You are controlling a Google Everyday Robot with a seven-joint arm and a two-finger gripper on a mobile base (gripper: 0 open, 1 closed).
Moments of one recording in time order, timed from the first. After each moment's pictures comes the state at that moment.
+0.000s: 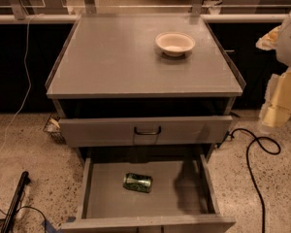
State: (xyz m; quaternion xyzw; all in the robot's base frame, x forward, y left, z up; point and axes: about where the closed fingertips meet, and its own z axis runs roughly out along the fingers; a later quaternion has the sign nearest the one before) arm 0.438 -0.217 0.976 -0.60 0.78 -0.03 0.16
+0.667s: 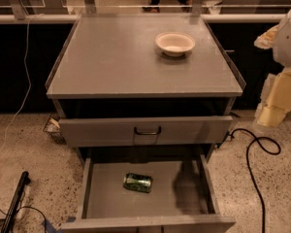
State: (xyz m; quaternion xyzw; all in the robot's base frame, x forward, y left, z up) arm 0.441 -0.210 0.977 -0.60 0.78 -0.04 0.17
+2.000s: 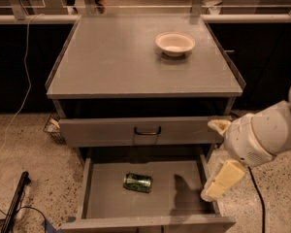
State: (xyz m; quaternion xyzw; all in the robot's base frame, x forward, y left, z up) arm 0.405 -0.152 0.792 -0.58 0.76 0.15 0.24
